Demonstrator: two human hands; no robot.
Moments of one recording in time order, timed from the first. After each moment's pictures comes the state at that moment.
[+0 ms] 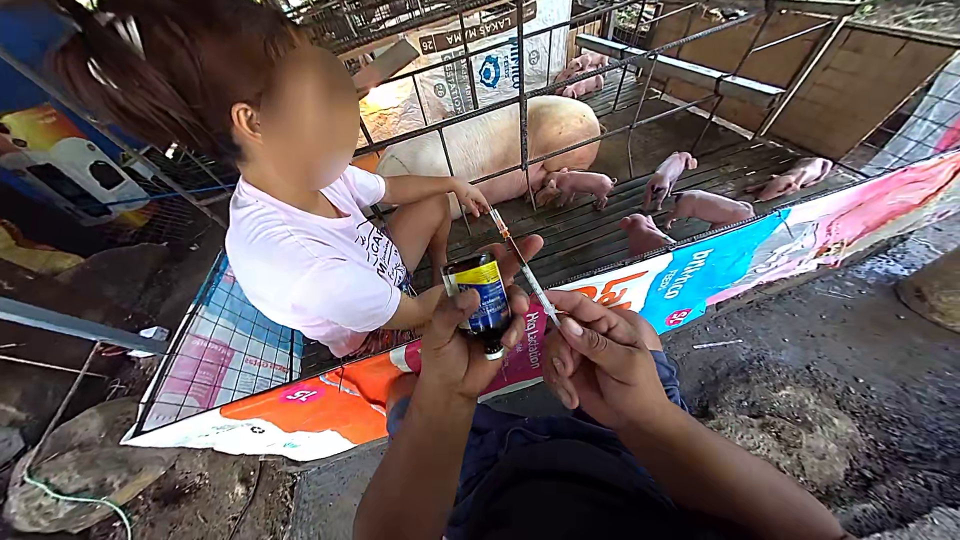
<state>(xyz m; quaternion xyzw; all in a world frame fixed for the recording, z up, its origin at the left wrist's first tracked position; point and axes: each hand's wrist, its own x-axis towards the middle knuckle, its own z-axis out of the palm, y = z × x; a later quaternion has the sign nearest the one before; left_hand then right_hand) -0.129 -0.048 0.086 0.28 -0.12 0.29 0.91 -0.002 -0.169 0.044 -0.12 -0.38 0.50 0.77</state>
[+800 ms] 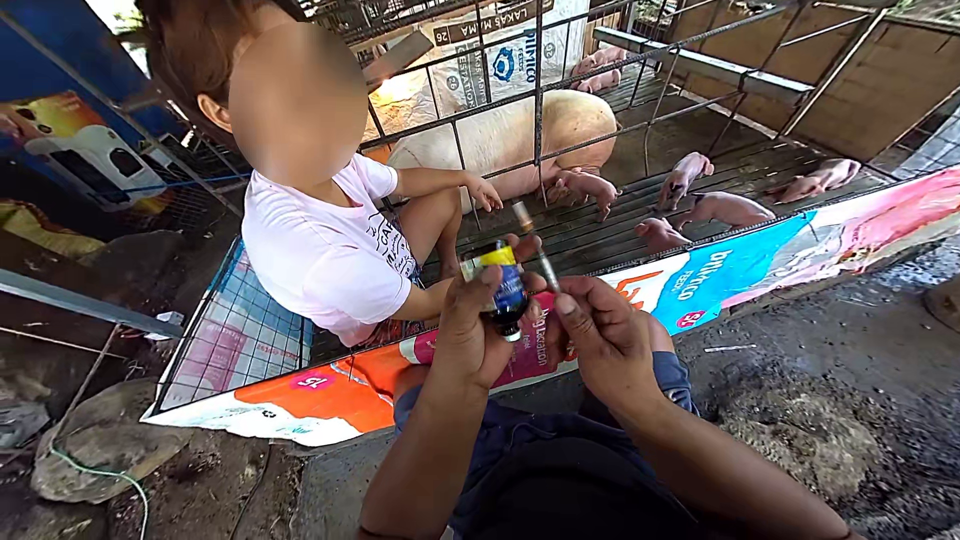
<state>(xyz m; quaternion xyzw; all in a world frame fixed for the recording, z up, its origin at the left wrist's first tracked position) -0.133 -0.052 0.093 0.34 0.01 0.37 0.86 -0.014 -0.155 0.049 -0.41 -0.48 0.20 0.75</state>
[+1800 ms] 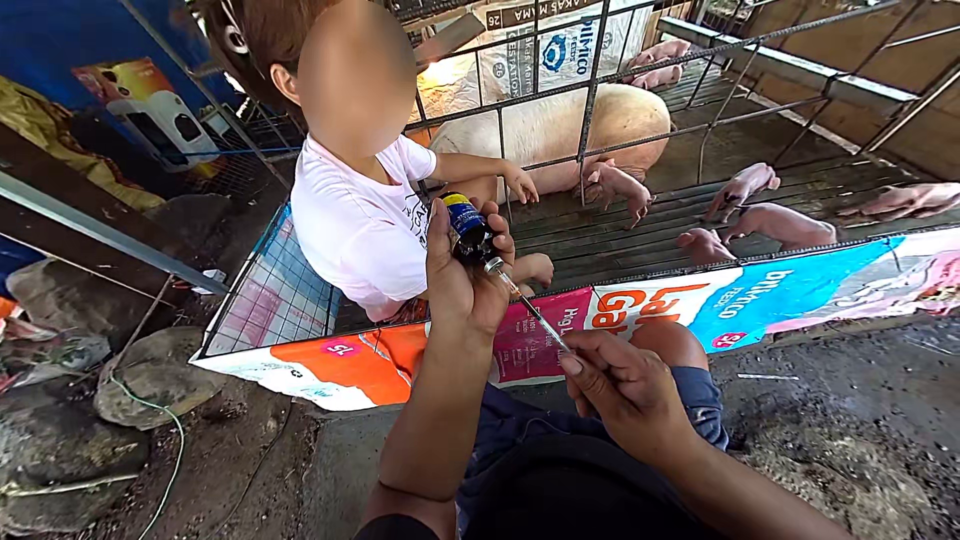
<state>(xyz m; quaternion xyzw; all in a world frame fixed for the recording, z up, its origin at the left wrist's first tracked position) -0.146 -0.019 0.125 0.22 0.07 0.49 0.84 -0.033 -0.178 0.034 -0.43 -0.59 0.23 0.64</state>
